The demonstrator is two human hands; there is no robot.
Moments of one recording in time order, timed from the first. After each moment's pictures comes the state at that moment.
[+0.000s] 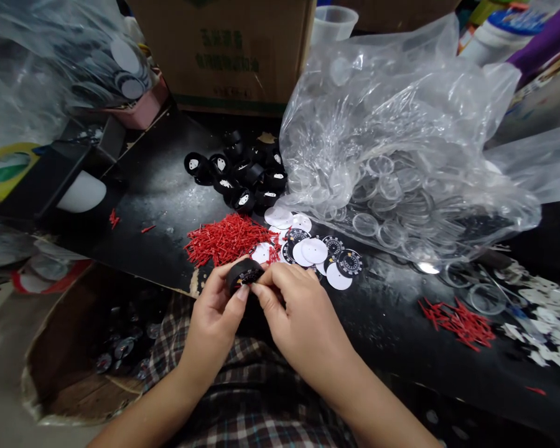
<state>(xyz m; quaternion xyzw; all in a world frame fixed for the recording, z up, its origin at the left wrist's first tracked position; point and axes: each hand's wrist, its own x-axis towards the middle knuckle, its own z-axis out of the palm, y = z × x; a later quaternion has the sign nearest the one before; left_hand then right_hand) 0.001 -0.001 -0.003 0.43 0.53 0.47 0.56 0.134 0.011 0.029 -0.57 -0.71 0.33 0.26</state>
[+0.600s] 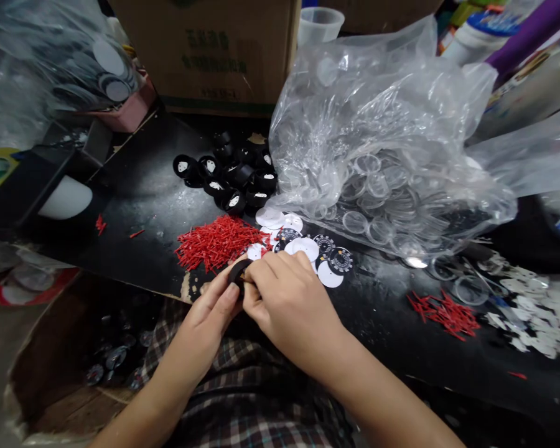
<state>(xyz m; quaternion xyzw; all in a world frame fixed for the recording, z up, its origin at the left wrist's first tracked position) -0.004 0.001 -0.004 0.32 0.48 0.44 0.69 0.137 0.023 0.027 -0.50 -0.83 0.11 0.22</state>
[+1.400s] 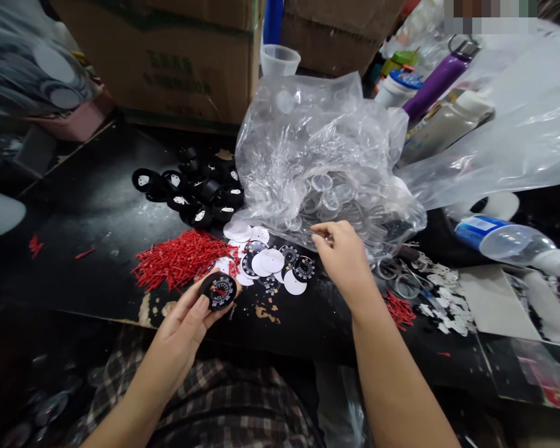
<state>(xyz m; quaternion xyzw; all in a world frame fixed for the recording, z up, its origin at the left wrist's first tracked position) 0.006 0.006 -0.036 0.26 0.46 0.47 0.70 0.265 0.069 0.006 -0.75 -0.60 0.10 0.24</state>
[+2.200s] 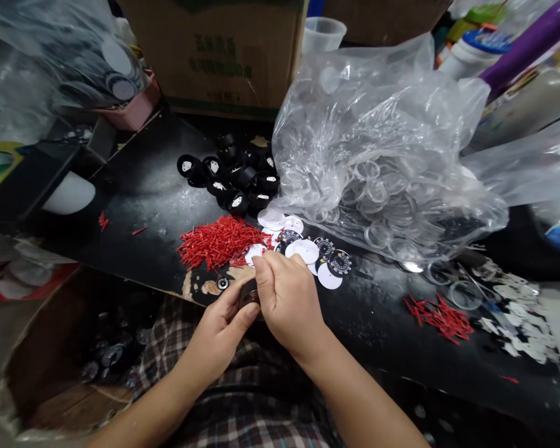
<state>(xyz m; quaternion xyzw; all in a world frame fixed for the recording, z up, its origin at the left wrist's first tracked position) 0.003 -0.006 -0.011 0.46 0.43 0.40 0.67 0.129 0.024 0.012 -0.57 -0.73 0.18 0.32</state>
